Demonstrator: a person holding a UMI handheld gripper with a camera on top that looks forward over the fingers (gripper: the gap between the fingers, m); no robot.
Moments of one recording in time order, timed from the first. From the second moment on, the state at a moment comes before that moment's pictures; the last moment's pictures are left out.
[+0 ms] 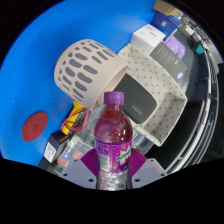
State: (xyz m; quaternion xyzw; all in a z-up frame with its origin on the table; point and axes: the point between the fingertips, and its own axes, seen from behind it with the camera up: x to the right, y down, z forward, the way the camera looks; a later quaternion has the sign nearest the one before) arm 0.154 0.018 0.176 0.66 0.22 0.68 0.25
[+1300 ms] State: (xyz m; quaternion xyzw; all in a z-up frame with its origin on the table) arm 0.150 -0.036 0.116 0.56 -0.50 0.45 -0.48
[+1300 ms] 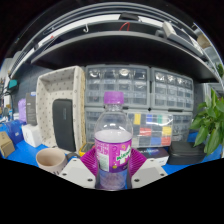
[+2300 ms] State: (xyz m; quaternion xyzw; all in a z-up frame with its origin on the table) arm -0.042 -0.007 0.106 0.55 -0.56 0.44 -0.44
